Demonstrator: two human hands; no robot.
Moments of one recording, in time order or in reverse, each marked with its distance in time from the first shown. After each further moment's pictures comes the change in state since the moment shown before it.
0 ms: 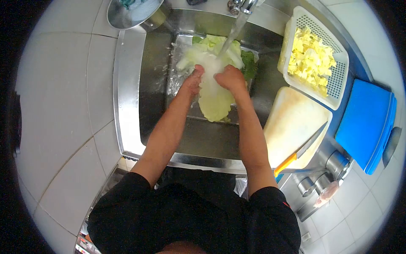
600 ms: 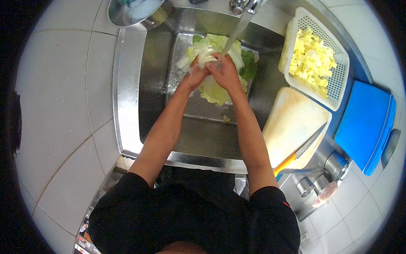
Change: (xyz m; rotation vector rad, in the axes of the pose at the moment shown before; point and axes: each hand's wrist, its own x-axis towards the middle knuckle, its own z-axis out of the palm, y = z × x) left_hand -0.005 0.019 0.023 0.677 -0.033 0.523; right_hand 0.013 0.005 0.027 0.500 0.310 -0.680
